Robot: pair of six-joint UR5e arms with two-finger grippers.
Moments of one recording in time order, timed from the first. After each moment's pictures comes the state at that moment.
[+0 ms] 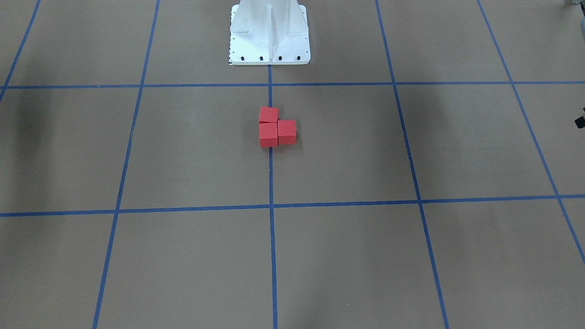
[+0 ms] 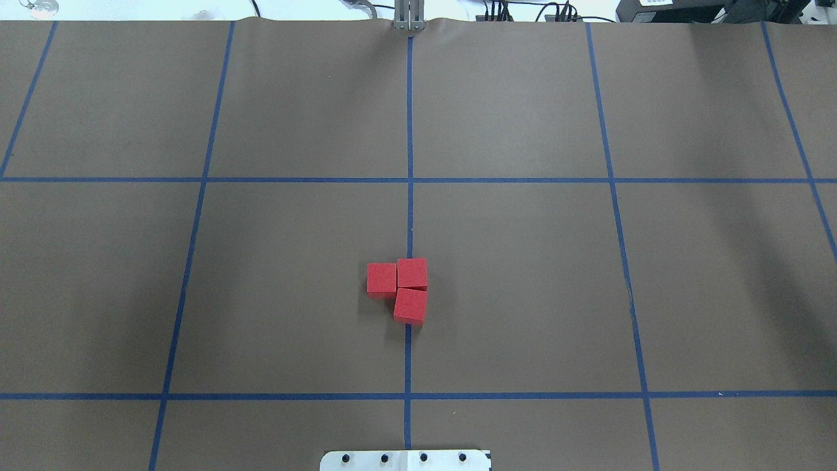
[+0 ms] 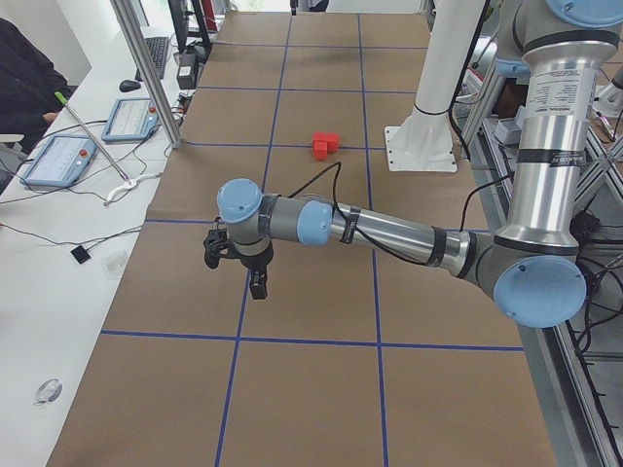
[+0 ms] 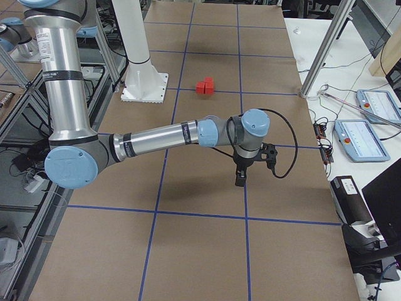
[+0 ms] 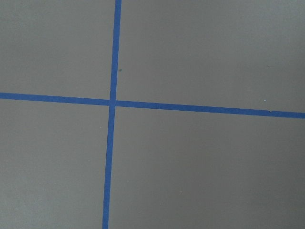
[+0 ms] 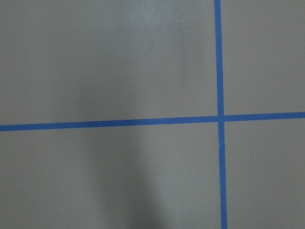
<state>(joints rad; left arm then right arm) -1.47 -1.62 -1.74 -1.46 -2.40 -0.21 1.45 -1.46 1.70 -1.72 2.35 0.21</state>
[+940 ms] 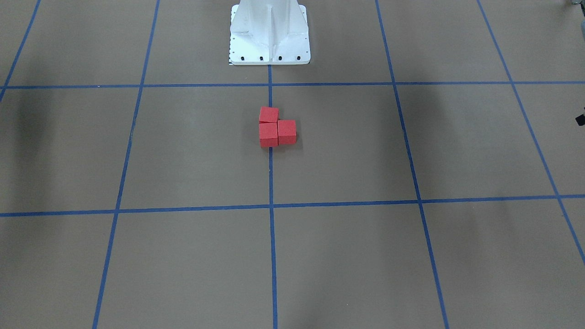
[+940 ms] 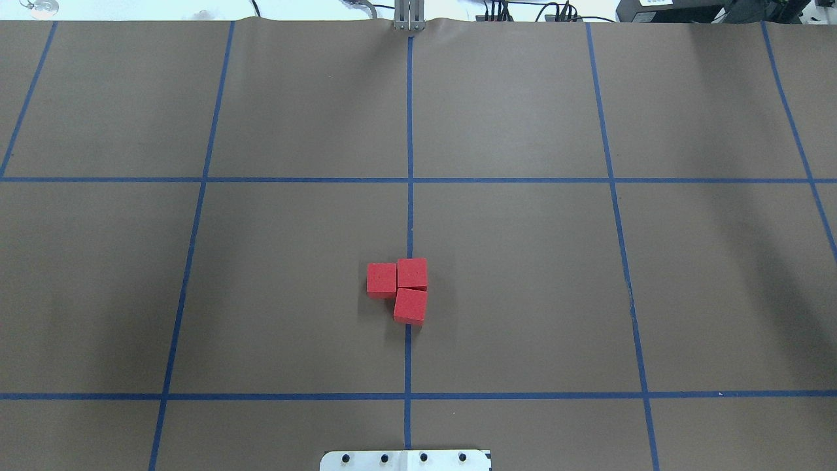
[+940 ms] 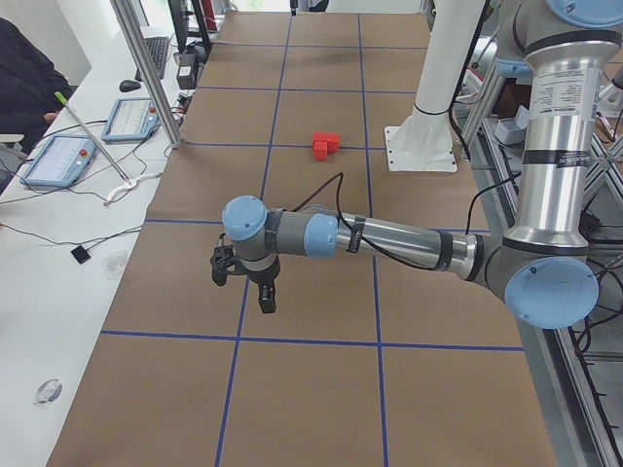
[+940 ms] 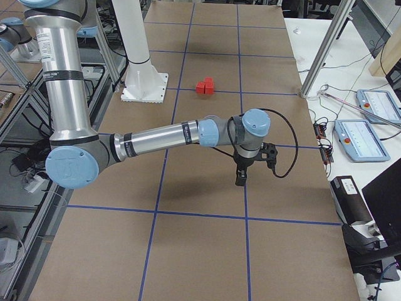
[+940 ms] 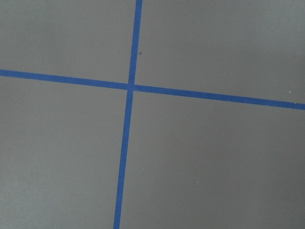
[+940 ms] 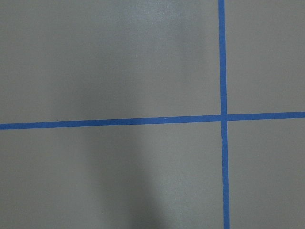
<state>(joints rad) -1.47 -1.59 -1.71 -1.46 -2.40 -0.22 1.45 -1.46 1.70 -1.72 2.36 0.21</state>
